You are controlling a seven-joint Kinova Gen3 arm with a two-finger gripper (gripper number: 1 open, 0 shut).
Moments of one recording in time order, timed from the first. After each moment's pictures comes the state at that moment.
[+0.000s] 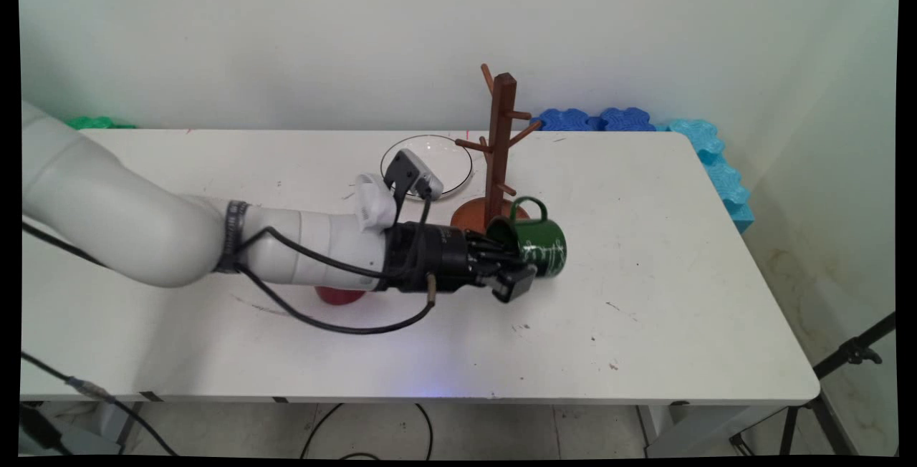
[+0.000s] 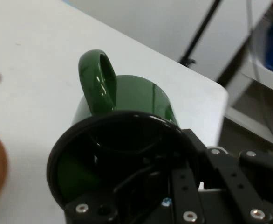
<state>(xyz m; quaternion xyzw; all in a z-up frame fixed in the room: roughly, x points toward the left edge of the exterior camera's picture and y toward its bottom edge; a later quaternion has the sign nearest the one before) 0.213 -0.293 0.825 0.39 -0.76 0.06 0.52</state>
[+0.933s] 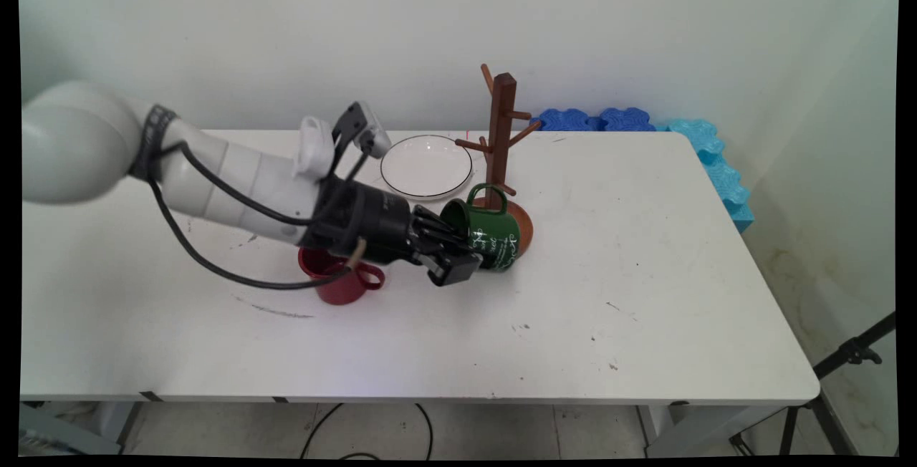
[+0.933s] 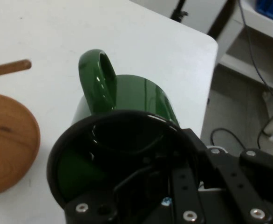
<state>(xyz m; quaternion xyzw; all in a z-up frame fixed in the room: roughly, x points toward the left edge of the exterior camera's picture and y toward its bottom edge) 0.267 -0.297 0.896 0.35 -0.82 0.04 0.46</state>
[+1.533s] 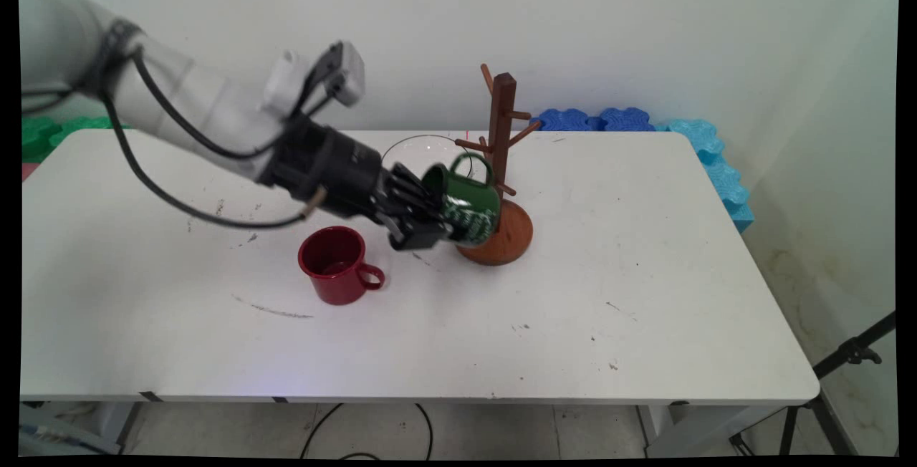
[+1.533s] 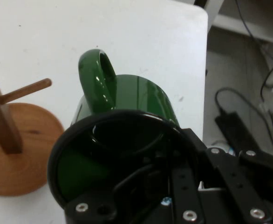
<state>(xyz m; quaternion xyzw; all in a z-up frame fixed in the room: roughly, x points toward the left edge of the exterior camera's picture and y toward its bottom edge) 0.297 -0.320 0.956 0.27 -0.87 0.04 0.42</state>
